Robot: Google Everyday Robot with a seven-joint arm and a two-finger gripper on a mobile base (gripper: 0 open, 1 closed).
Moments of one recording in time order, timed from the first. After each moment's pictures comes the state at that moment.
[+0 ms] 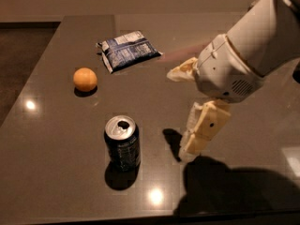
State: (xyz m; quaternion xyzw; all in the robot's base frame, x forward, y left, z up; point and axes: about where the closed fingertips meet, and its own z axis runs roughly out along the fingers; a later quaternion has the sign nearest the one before) arm 0.387 -0.059 0.947 -0.69 0.66 0.18 0.23
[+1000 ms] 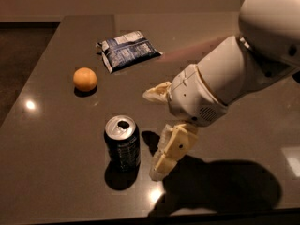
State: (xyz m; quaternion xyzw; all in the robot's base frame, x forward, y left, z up) arm 0.374 -0.010 0.910 -0.68 0.65 0.25 0.25
